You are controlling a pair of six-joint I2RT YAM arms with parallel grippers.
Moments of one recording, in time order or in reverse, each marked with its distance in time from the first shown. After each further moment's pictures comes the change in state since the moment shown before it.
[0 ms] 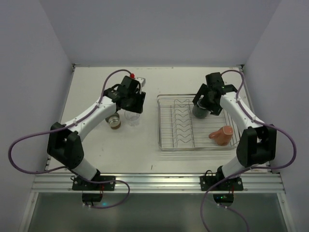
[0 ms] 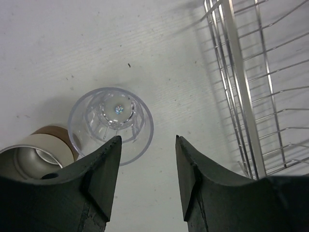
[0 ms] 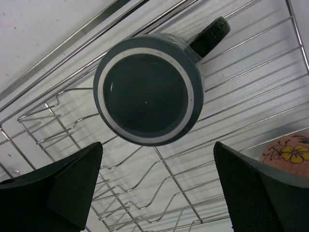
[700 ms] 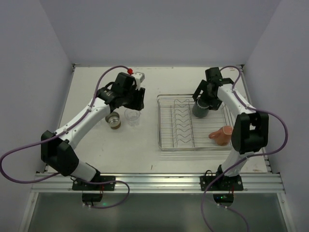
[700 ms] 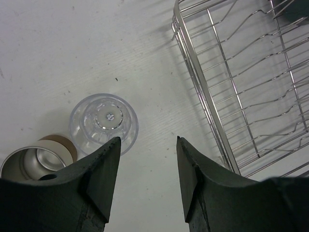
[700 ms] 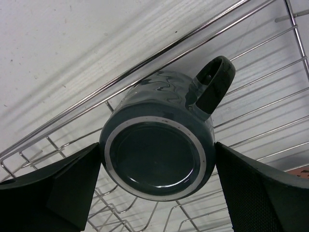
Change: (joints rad) left arm 0.000 -0.116 0.047 -0.013 0.062 0.024; right arm -0.045 0.200 0.146 0.014 -0.023 -0.026
